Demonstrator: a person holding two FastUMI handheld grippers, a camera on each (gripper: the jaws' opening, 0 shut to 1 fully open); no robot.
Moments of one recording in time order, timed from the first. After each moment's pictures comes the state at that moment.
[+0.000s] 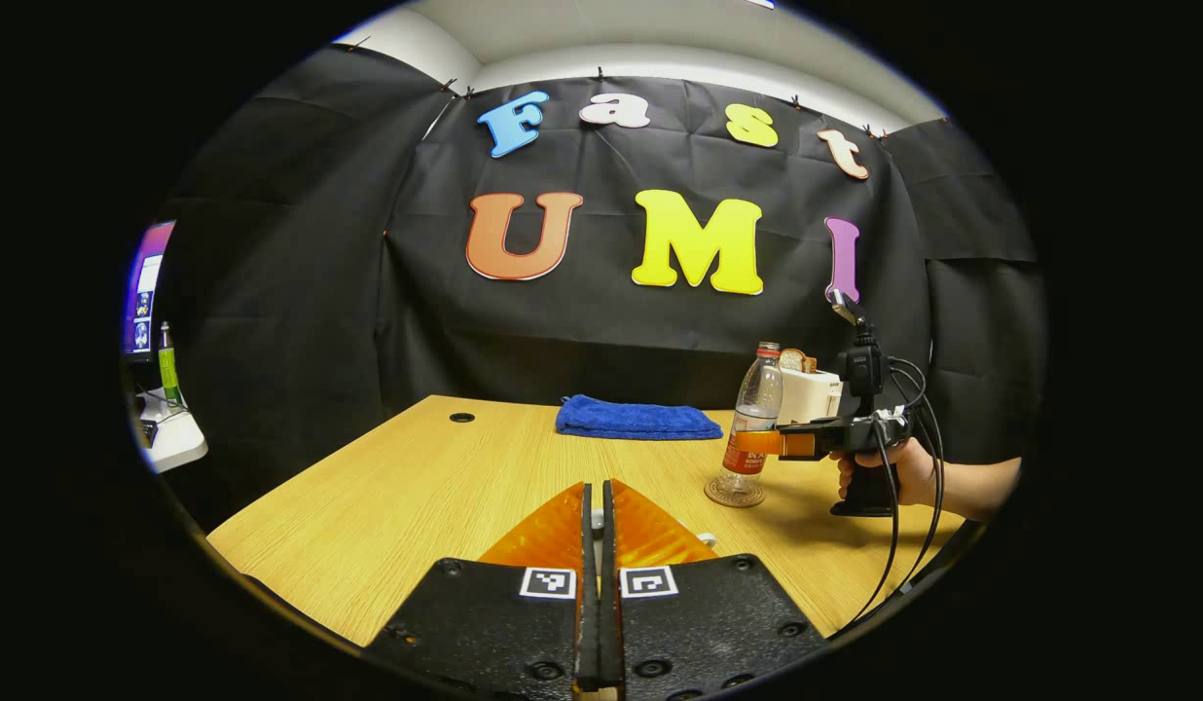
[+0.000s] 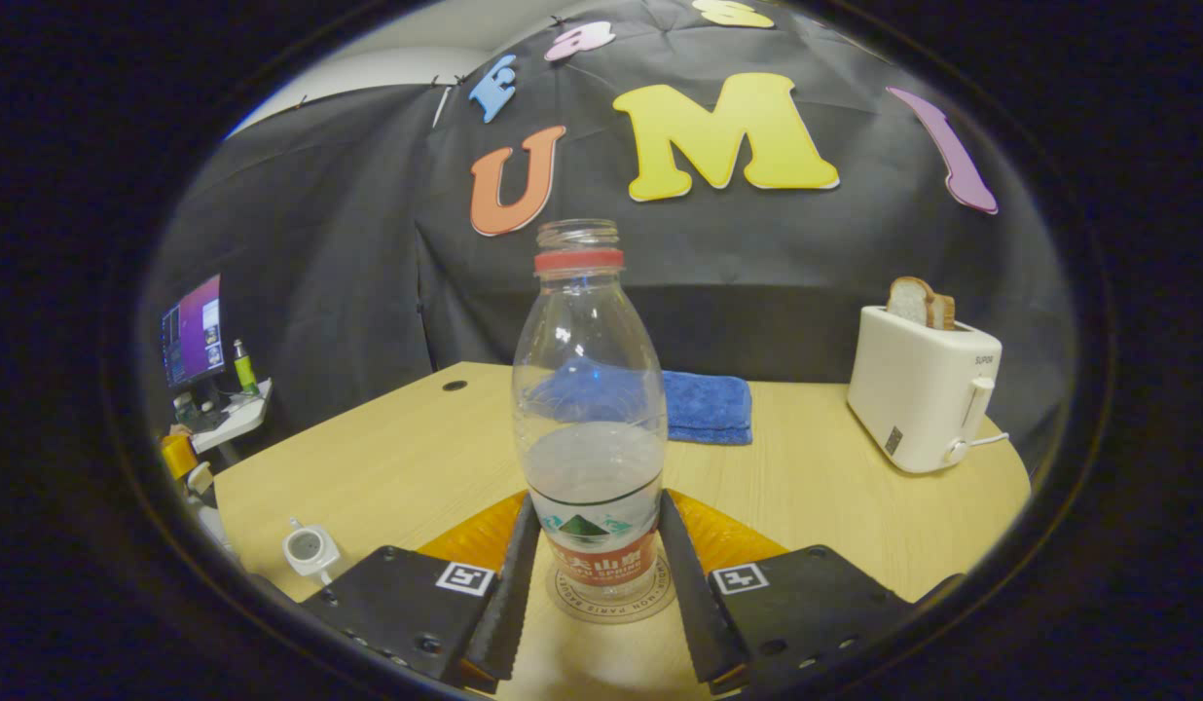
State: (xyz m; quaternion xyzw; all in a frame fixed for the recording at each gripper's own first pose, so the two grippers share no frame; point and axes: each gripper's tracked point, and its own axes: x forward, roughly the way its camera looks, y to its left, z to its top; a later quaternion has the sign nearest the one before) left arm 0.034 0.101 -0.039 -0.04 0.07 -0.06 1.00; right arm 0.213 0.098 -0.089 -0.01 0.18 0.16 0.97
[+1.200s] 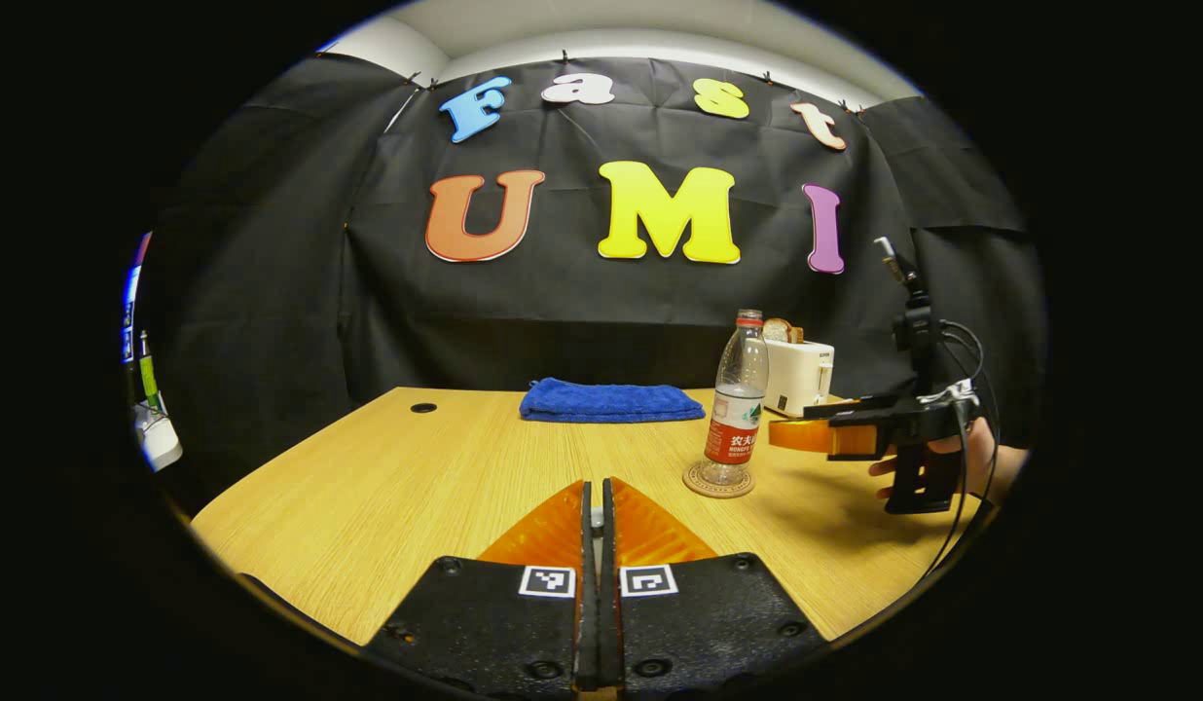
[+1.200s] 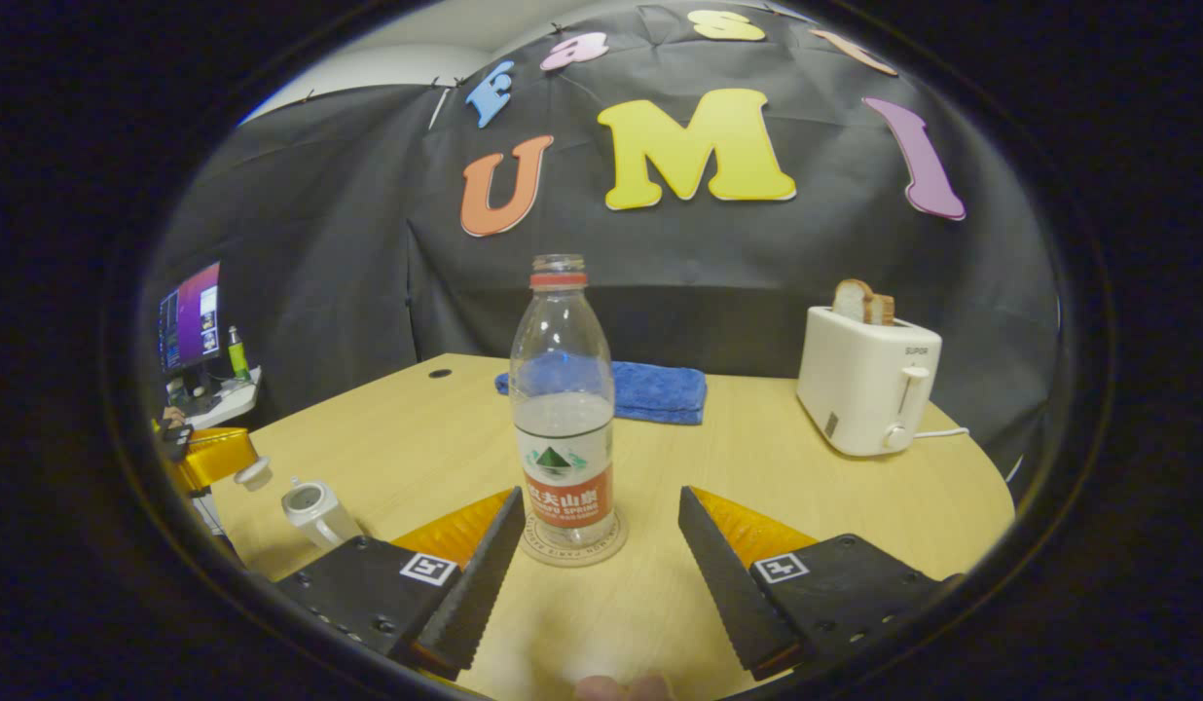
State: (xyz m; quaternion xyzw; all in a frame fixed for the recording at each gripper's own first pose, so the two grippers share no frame) left arm 0.076 0.047 -0.079 -0.01 0.08 -0.08 0.99; right arm 0.150 0.044 -0.085 -0.03 0.16 0.13 0.98
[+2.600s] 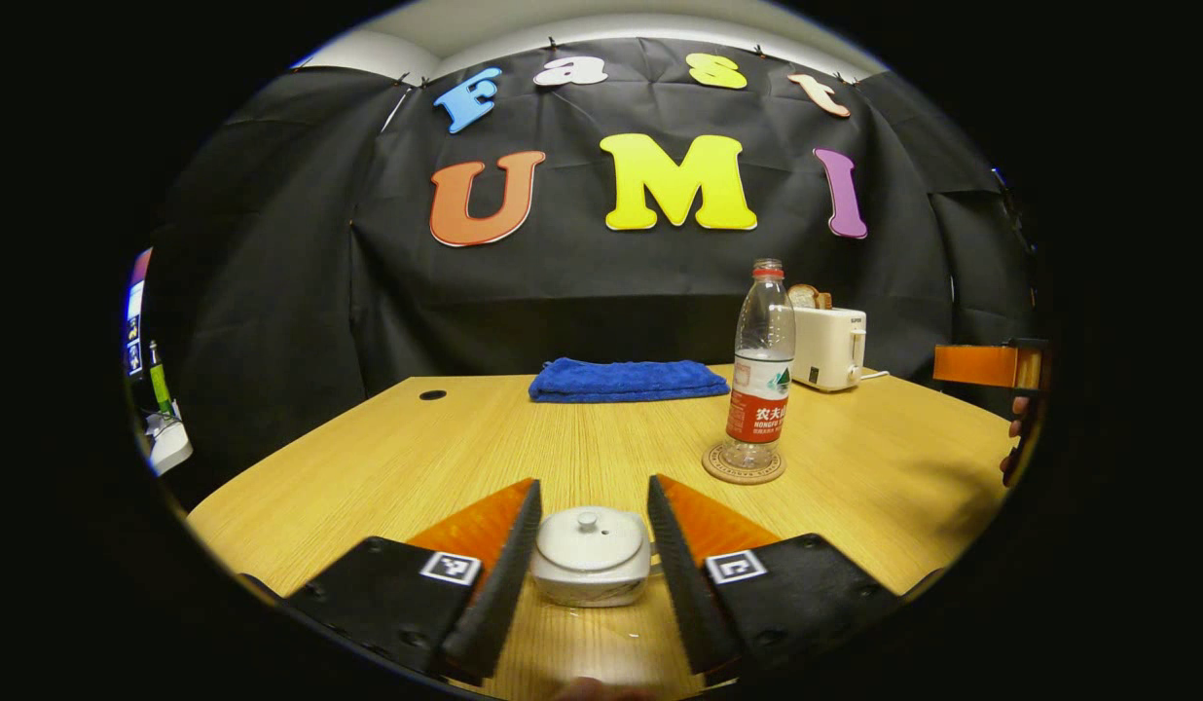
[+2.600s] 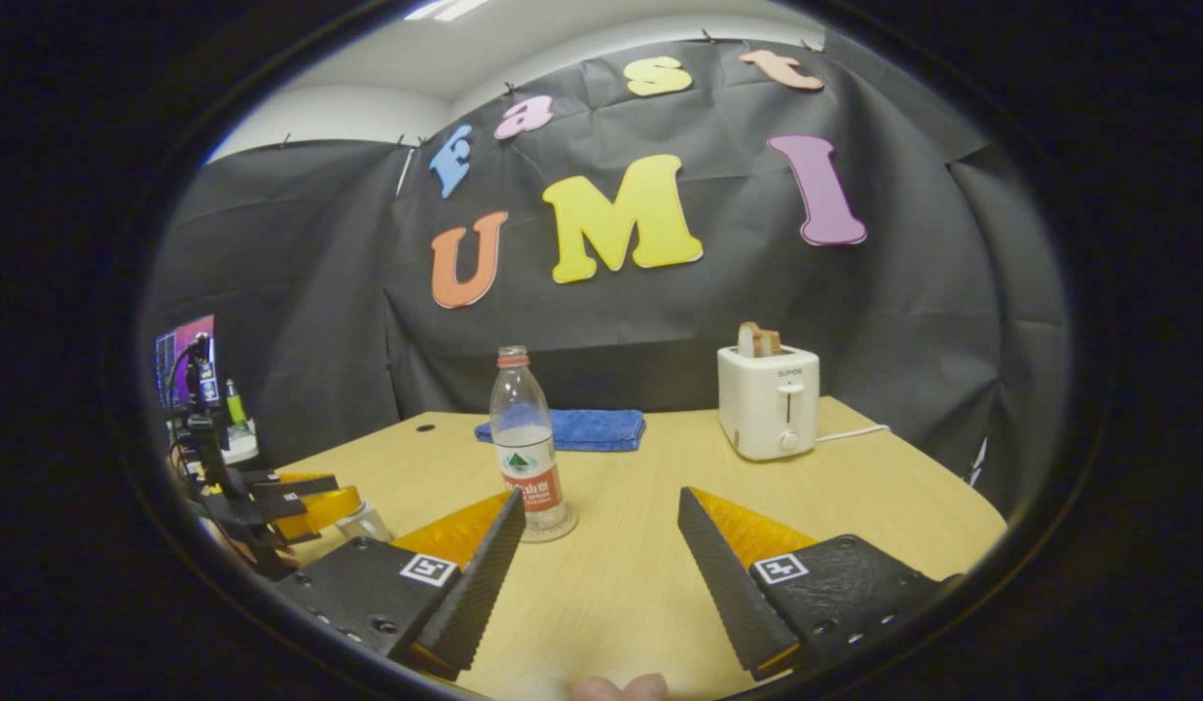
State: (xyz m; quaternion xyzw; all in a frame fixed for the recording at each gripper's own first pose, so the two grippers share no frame) left arm 0.089 0.032 -0.096 0.02 0.09 -0.03 0.99; right arm 0.061 -0.022 -0.046 0.03 0.08 0.08 0.99
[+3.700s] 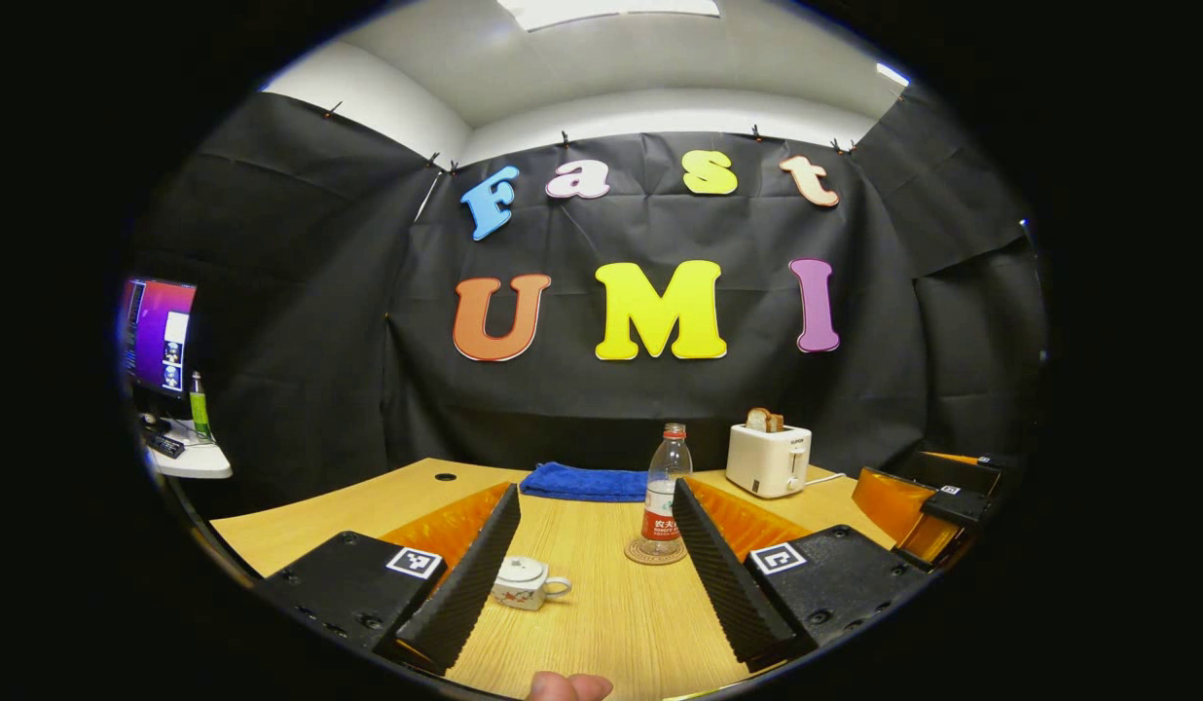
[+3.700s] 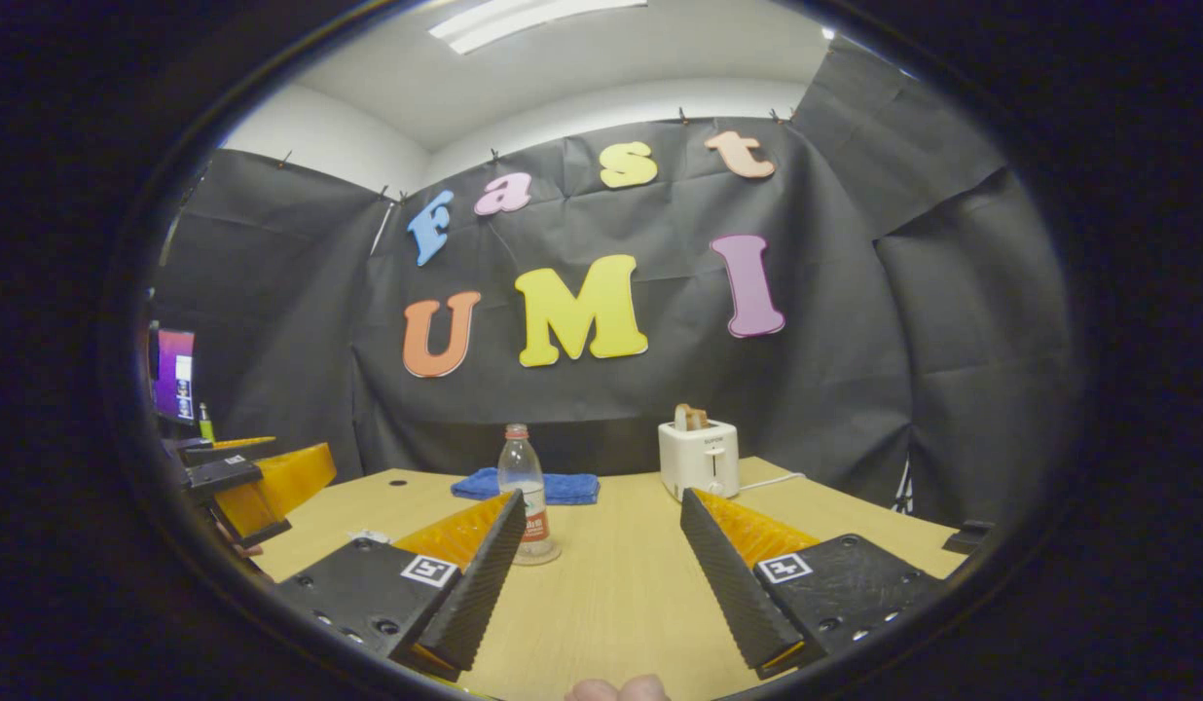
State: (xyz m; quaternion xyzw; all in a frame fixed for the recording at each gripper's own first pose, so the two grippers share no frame) left arm -0.018 -0.035 0.031 -0.01 -0.05 -0.01 1.00; right arm -0.053 -0.017 0.005 0.01 -0.05 -0.02 1.00
